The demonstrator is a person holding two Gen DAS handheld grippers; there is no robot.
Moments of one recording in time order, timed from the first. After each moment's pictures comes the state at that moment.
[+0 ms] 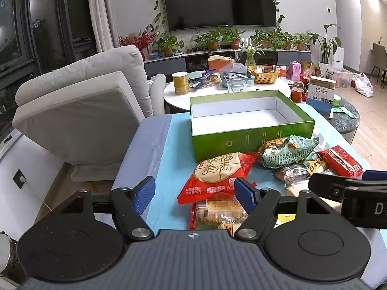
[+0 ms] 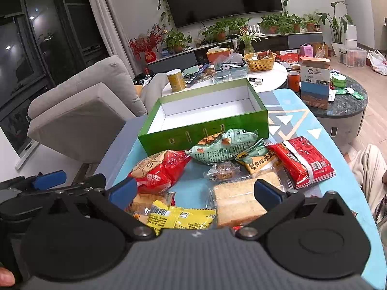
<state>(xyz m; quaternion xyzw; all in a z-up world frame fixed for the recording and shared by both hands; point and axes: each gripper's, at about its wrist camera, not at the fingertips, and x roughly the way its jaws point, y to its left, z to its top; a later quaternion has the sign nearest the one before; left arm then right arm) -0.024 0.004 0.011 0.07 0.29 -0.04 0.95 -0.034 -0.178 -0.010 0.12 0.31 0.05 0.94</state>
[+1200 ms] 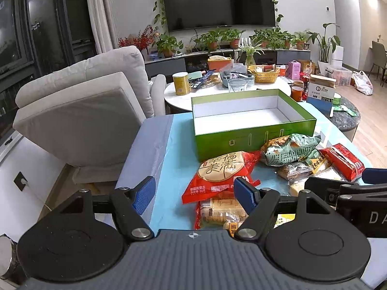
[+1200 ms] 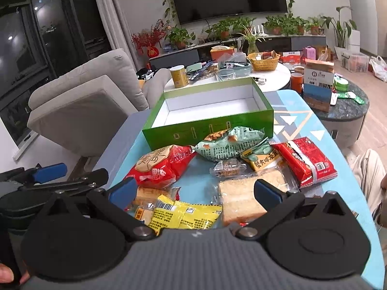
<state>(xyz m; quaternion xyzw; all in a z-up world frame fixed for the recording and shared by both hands) -0.022 0.009 0.010 0.08 0.29 -0.04 0.95 -0.035 -0.168 -0.010 0.11 0.31 0.05 0.94</state>
